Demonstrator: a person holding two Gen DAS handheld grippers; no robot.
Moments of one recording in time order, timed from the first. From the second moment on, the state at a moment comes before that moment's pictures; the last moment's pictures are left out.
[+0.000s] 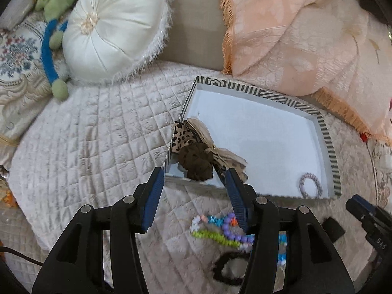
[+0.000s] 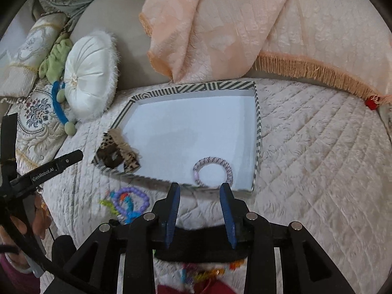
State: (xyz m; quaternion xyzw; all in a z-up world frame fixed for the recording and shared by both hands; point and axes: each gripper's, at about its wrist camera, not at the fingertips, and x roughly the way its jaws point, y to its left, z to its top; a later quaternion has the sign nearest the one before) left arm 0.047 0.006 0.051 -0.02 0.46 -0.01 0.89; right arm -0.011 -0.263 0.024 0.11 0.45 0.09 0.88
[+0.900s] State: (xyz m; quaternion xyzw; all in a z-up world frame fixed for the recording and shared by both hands) left arm -0.057 -0.006 0.065 0.00 0.43 -0.01 0.90; right arm -0.089 -0.221 0.044 0.08 0.43 0.12 0.89
